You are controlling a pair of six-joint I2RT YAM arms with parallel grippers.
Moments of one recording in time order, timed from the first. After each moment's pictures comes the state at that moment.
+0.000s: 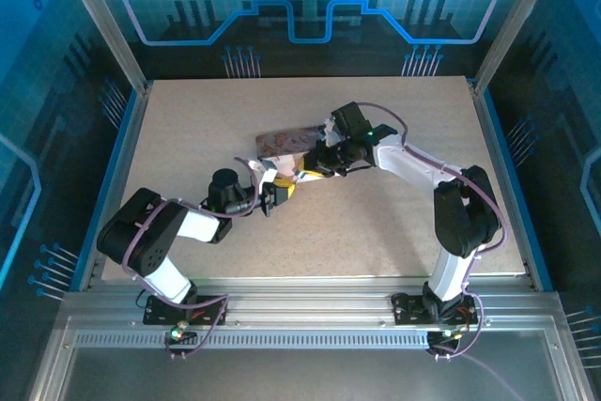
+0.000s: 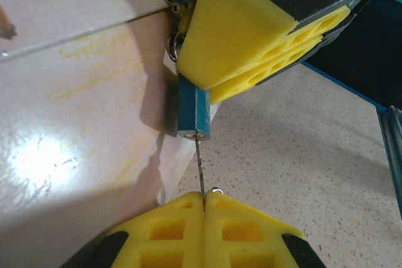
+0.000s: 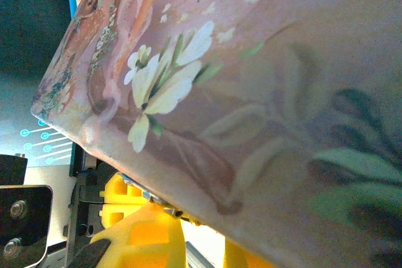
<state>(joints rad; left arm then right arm) -0.38 1.63 0.39 1.00 0.66 -0.20 0.52 1.78 1.35 -0.55 -0.62 0.70</state>
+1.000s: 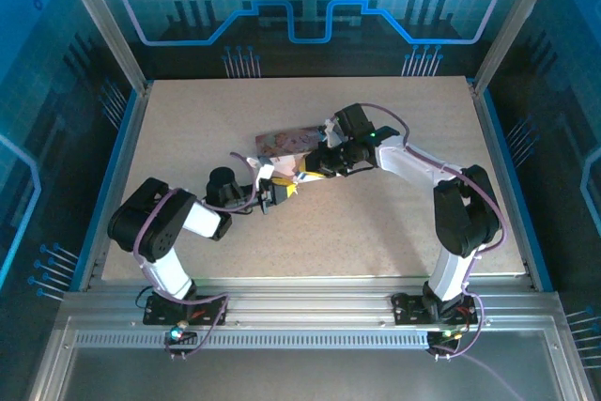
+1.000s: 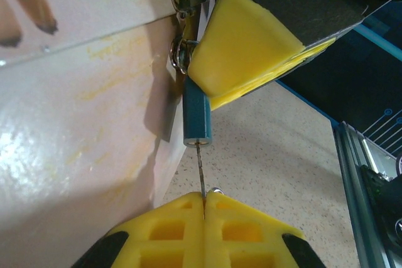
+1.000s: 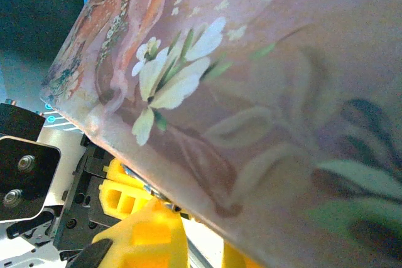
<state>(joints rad) -0.33 1.73 0.41 1.14 0.80 -0.35 0.50 1.78 1.32 -0.52 -0.69 0.63</state>
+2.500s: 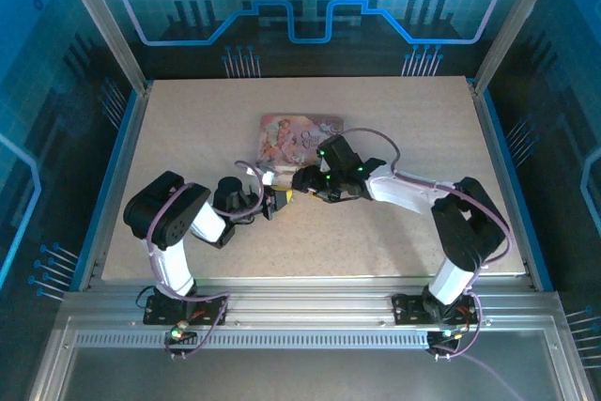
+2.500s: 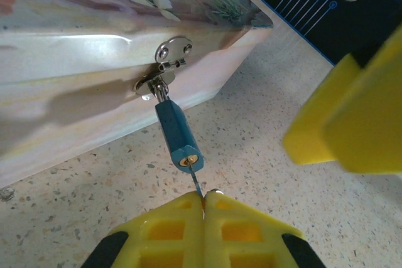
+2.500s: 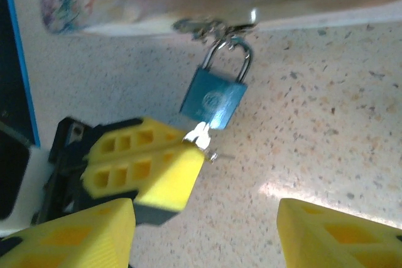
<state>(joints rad) -0.38 1.85 0.36 1.18 0.57 -0.37 0.67 1.71 1.07 -0.26 -0.31 0.94</state>
